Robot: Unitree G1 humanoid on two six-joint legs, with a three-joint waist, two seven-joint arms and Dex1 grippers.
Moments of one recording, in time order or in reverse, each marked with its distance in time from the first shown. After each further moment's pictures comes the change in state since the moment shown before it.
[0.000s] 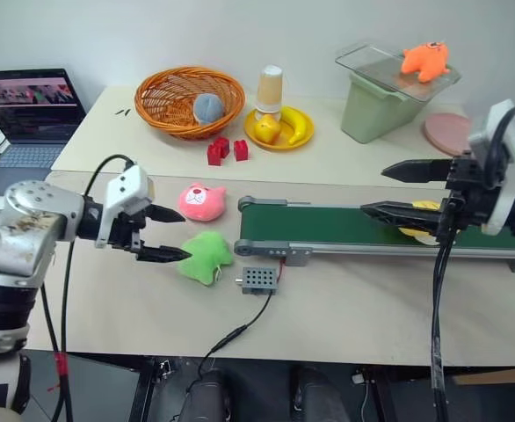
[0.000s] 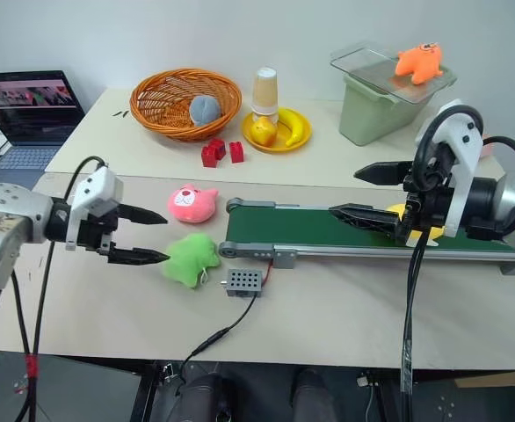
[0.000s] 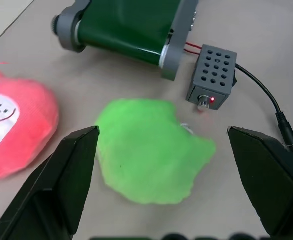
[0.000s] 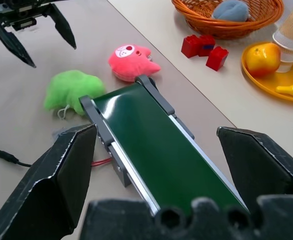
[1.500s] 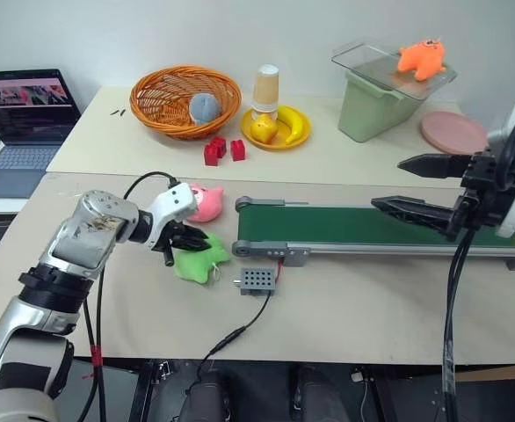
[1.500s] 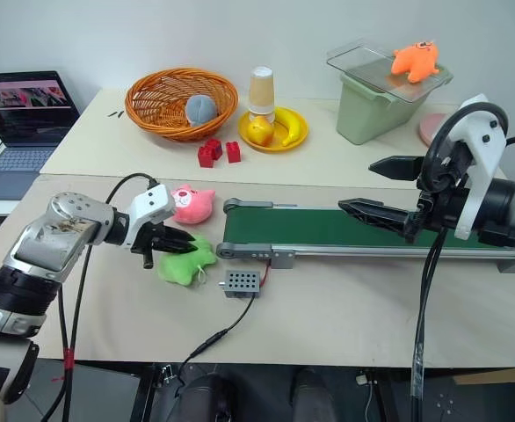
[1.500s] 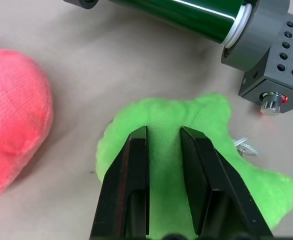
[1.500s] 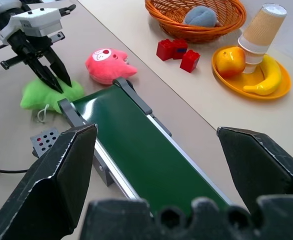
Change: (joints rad) left arm -0.184 -0.145 -0.212 0.137 0.154 0.151 0.136; right arm 0.068 -0.006 -0.116 -0.072 0.017 0.030 -0.083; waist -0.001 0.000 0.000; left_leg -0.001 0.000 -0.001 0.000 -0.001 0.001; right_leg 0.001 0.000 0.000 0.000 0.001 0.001
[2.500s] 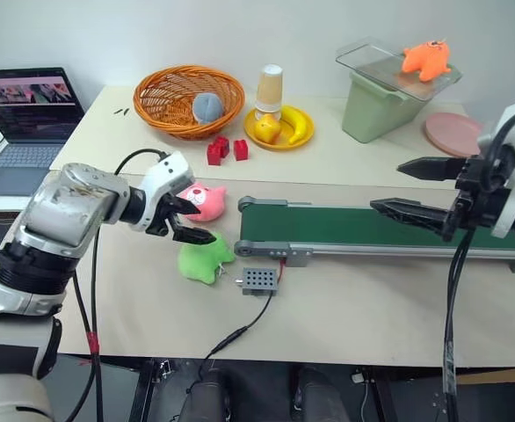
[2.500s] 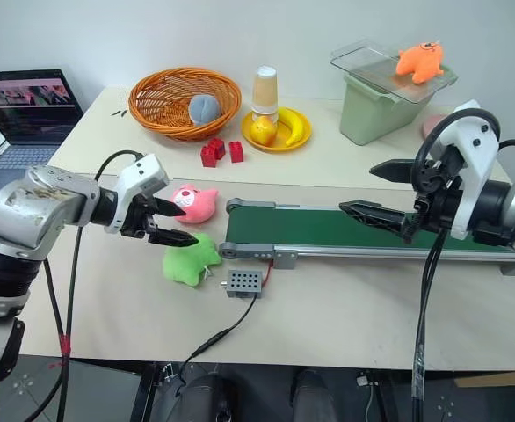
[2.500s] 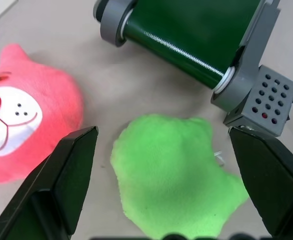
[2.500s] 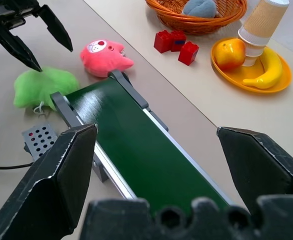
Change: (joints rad) left arm -0.112 0.053 -0.007 -0.116 -0.144 0.331 0.081; right arm -0.003 0.006 0.030 0.008 -0.046 -0.004 0.005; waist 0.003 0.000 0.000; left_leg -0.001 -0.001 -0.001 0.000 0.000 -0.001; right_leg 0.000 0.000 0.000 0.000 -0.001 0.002
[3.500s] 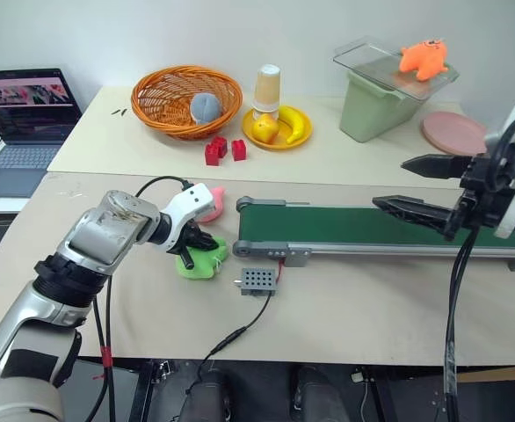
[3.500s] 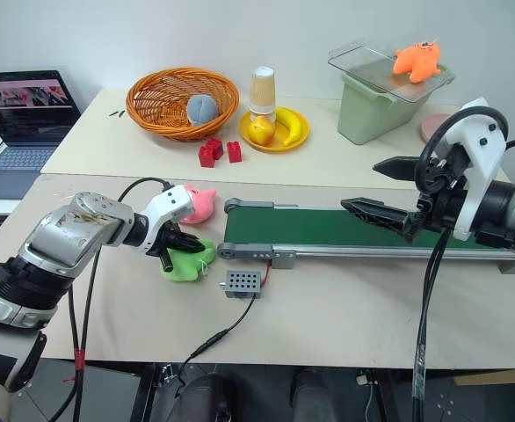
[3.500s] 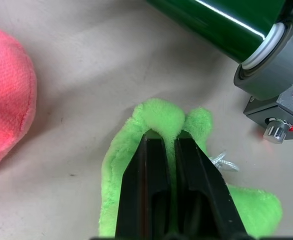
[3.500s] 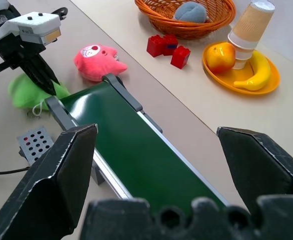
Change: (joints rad) left arm 0.056 -0.070 -0.106 -0.006 0.049 -0.007 0.110; right arm 0.021 0.001 -0.035 -0.022 0.027 0.002 -0.038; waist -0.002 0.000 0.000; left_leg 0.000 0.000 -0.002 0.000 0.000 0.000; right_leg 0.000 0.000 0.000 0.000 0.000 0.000
